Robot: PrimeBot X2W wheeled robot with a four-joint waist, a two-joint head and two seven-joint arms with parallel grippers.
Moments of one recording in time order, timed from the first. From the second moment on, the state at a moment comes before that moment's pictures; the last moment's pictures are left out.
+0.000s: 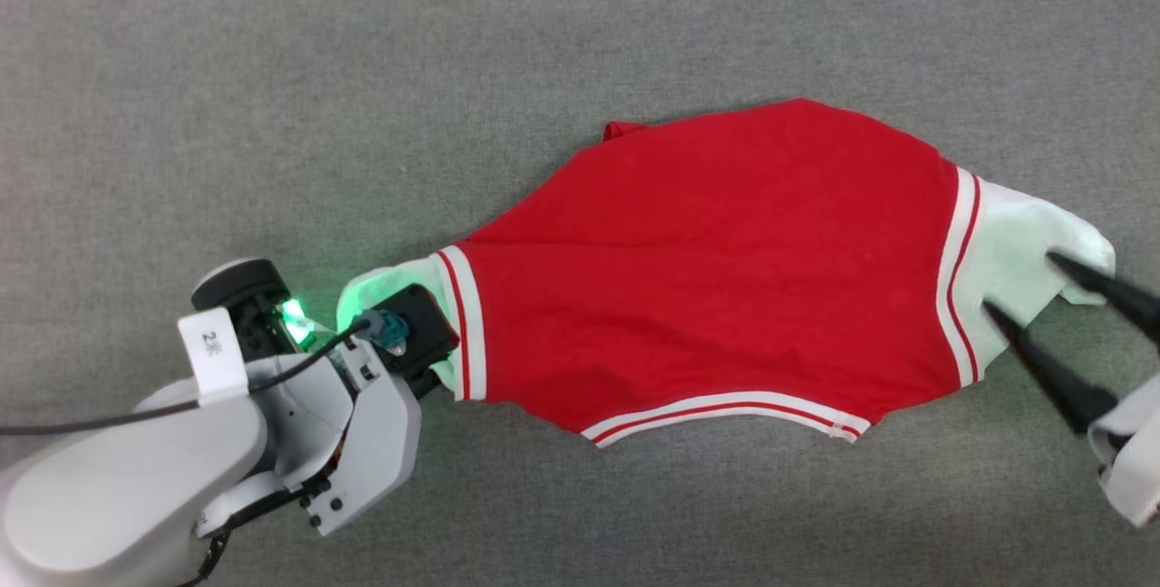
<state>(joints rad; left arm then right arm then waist) -0.94 0.90 -1.27 -0.03 -0.79 -0.13 0.41 -0.36 -0.88 0.52 0.00 0.67 0.13 -0.09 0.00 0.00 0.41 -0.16</state>
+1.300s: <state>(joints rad) -0.98 0.97 -1.23 -0.09 -1.13 -0.13 0.14 -0.81 -1.19 1.02 -0.03 0.74 0.13 -0.04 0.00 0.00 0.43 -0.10</state>
